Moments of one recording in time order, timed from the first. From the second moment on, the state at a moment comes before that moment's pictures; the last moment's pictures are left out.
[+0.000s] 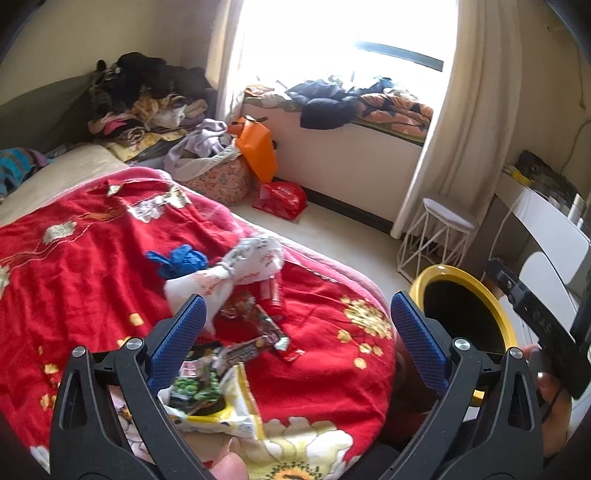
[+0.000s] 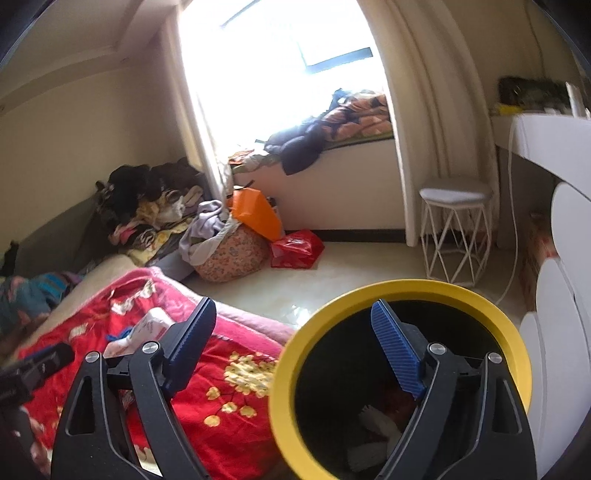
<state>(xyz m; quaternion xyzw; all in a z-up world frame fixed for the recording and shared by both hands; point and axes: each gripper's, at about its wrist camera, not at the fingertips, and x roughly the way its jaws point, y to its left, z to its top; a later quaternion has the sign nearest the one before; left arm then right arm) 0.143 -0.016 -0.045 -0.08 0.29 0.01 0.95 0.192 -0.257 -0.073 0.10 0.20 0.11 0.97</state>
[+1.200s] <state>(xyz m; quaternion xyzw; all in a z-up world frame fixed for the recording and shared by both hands) 0.157 0.120 -0.086 -0.21 0.33 0.07 0.92 0.162 -0.104 -0.102 0.00 0.30 0.32 0.90</state>
